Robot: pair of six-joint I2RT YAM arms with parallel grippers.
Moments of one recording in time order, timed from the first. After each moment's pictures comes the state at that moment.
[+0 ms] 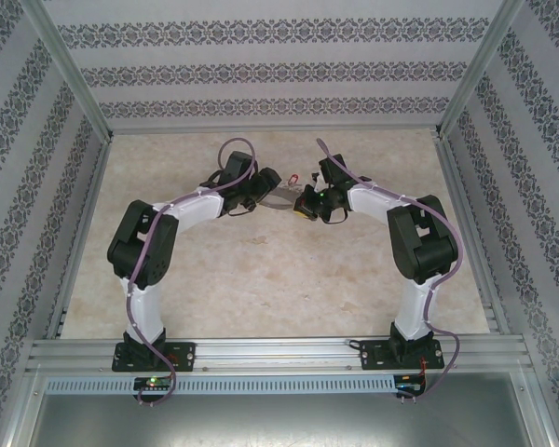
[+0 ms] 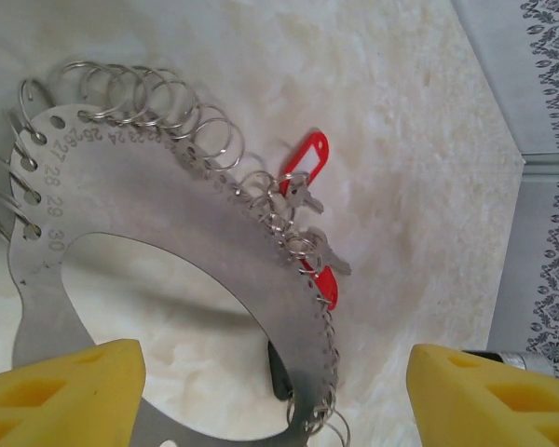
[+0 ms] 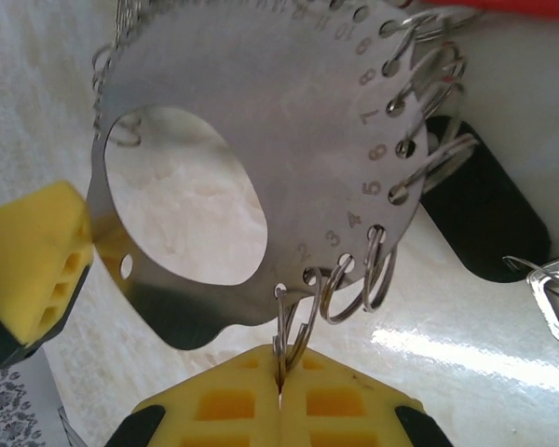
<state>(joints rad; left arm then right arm) -0.44 1.93 1.30 -0.10 0.18 -1.11 0.36 1.92 1.25 -0.34 -0.55 0.78</state>
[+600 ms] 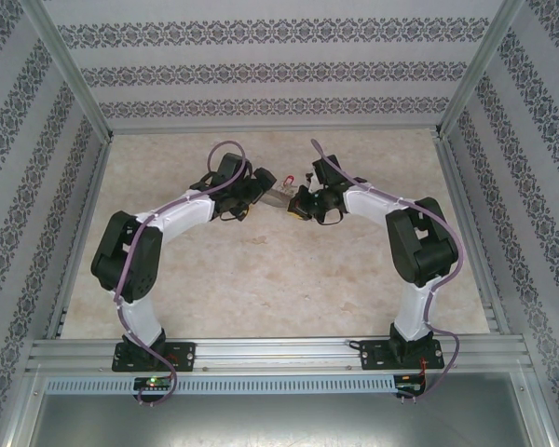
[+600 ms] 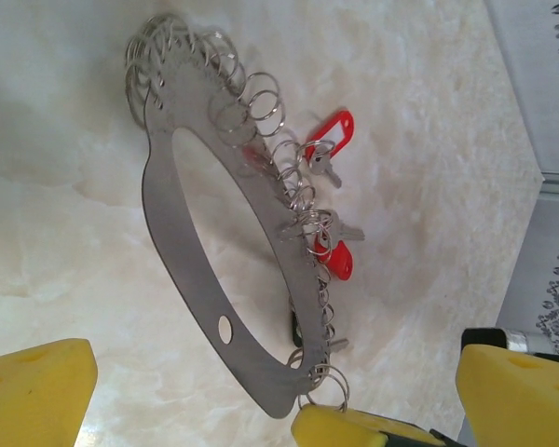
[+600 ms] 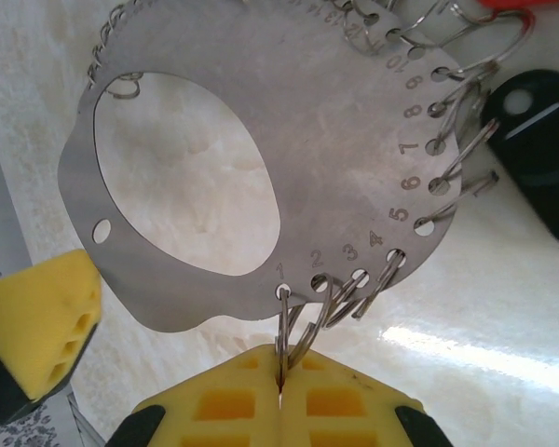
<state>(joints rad) -0.45 1.82 1.24 -0.22 0.15 -1.21 0.41 1.91 1.25 -0.33 -0.55 0.81</state>
